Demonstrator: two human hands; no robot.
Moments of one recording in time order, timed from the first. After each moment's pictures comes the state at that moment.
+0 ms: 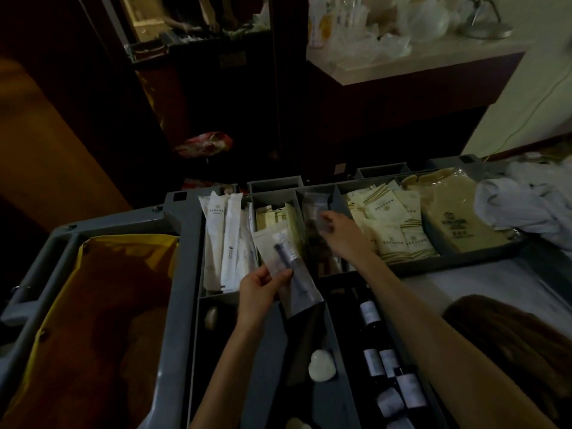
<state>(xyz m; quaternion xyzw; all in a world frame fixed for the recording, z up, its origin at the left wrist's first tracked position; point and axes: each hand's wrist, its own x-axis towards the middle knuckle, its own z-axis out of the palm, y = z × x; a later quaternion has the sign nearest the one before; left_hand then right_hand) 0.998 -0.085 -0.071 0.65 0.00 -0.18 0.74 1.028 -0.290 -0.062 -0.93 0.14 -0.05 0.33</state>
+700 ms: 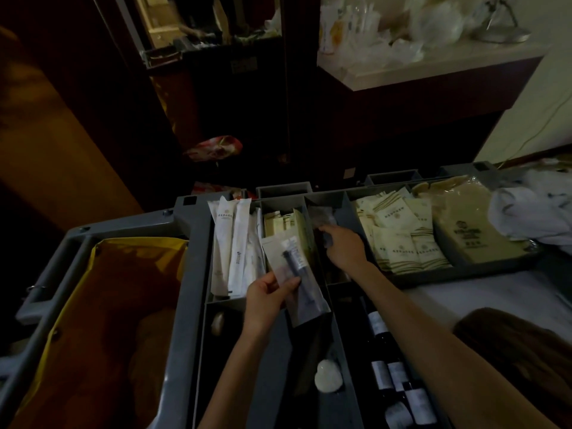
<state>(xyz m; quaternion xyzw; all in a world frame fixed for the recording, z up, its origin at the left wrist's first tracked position) 0.998 -0.085 -0.070 0.65 0.00 -0.18 0.73 1.043 -0.283 -0.085 -0.96 0.11 -0.05 0.24</state>
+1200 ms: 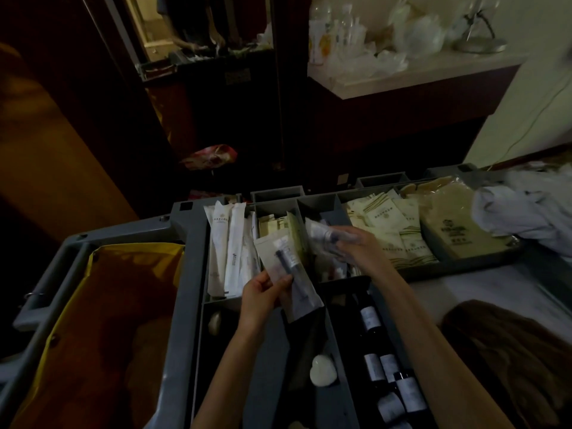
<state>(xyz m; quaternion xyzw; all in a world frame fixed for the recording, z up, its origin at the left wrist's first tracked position) 0.996 -0.081 -0.065 0.64 0.01 -0.21 0.74 0.986 -0.297 -0.048 -0.77 0.18 -0.07 0.61</state>
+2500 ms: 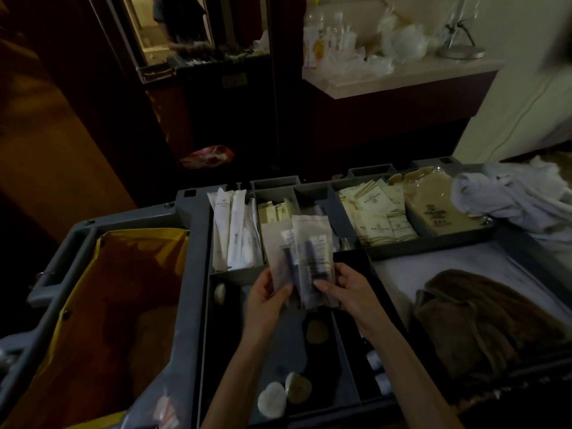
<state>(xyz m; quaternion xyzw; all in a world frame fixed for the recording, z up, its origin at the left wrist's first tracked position) 0.921 -0.058 -0.062 0.65 -0.06 -0.15 0.74 0.871 -0.214 -0.059 -0.62 0.19 -0.06 0.76</state>
